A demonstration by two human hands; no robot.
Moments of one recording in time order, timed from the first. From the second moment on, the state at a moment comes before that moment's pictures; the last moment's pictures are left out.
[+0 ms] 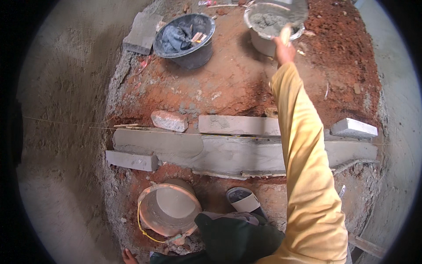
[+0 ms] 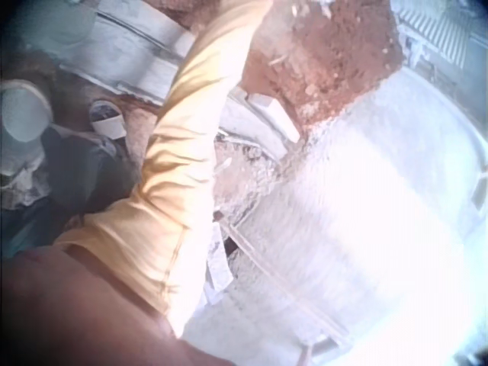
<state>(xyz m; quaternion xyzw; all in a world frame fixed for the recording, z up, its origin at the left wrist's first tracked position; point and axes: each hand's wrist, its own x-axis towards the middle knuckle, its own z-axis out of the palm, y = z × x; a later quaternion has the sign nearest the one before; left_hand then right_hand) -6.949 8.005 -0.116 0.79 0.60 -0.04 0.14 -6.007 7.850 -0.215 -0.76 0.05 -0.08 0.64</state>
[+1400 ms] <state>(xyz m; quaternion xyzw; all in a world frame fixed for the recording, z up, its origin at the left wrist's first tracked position) -7.090 7.974 -0.175 0.39 0.82 0.02 0.43 -6.016 7.851 -0.221 -0.62 0.07 -0.05 0.78</state>
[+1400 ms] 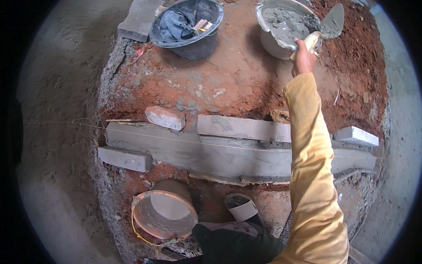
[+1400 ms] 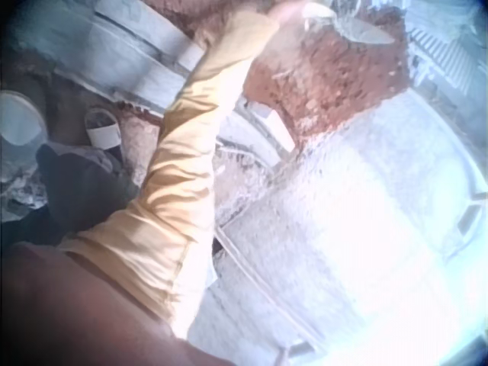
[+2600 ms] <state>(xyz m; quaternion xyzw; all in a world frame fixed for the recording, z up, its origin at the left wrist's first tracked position) -6.984 7.995 -0.154 0.36 0.84 0.01 0.41 -5.951 7.780 -0.075 -0.82 -0.03 -0.21 0.53</state>
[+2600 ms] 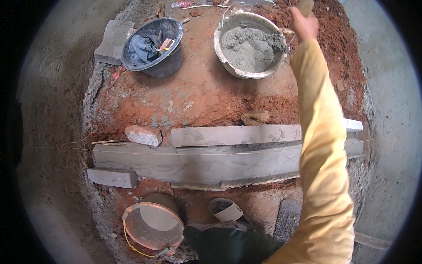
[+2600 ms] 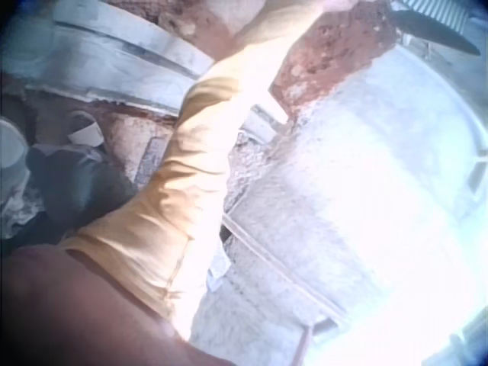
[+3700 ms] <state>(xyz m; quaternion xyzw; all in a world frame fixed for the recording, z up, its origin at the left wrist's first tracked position) -6.982 7.968 -0.125 0.39 0.81 0.08 0.43 -6.034 7.785 -0.142 -0.92 -0.20 0.28 0.17</state>
